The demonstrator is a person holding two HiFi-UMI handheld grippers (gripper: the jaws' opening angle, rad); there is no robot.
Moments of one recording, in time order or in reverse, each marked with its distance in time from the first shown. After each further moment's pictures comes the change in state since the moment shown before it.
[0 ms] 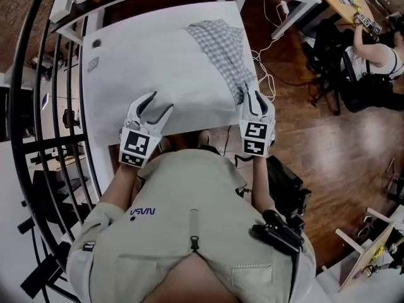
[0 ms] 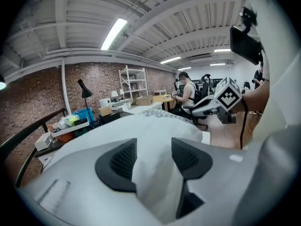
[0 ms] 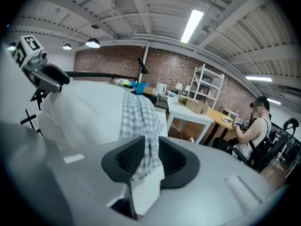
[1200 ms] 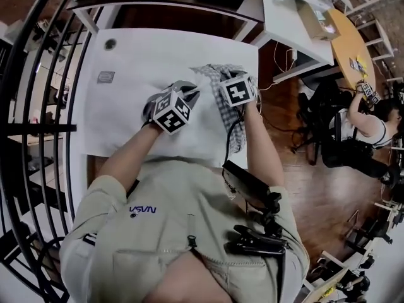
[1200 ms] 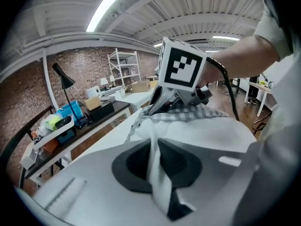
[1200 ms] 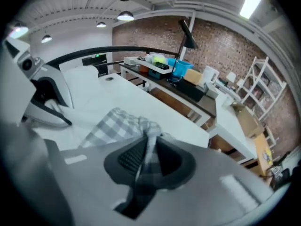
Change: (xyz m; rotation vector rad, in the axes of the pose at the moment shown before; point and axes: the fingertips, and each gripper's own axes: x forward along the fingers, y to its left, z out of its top) left arm 0.167 0.074 0.003 0.027 0.201 -0.116; right arm 0.232 0.083 0.120 -0.333 0.326 0.436
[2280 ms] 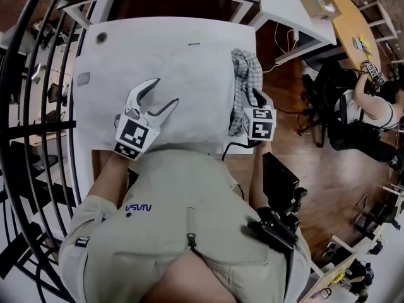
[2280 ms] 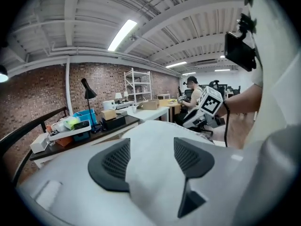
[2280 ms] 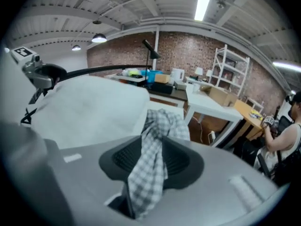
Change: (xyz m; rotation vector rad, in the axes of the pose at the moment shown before) left arm -0.125 -0.009 0.012 -0.060 -0.222 0.125; right arm -0.086 -0.019 -0.120 0.294 -0.184 -0.170
